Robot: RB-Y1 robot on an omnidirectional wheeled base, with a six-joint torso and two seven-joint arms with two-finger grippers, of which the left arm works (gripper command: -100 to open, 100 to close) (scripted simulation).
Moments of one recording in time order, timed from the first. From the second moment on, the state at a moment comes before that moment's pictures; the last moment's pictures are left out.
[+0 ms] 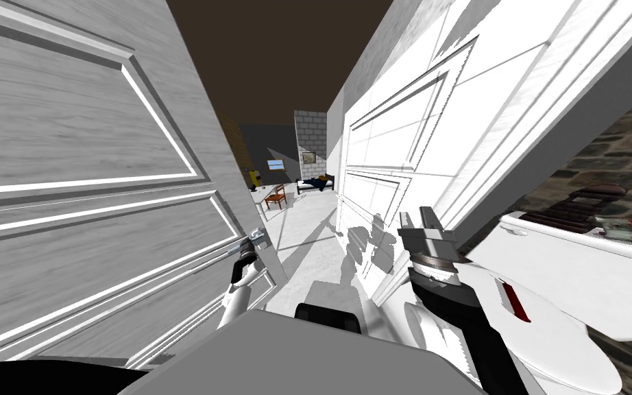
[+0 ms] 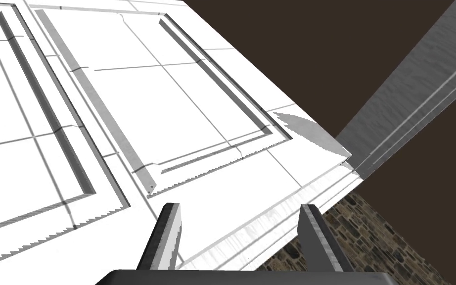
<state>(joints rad) -0.10 0.06 0.72 -1.18 0.39 -0.31 -0.40</state>
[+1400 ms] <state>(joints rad) -0.06 0.04 0.91 -1.23 0.49 -0.31 -0.50</state>
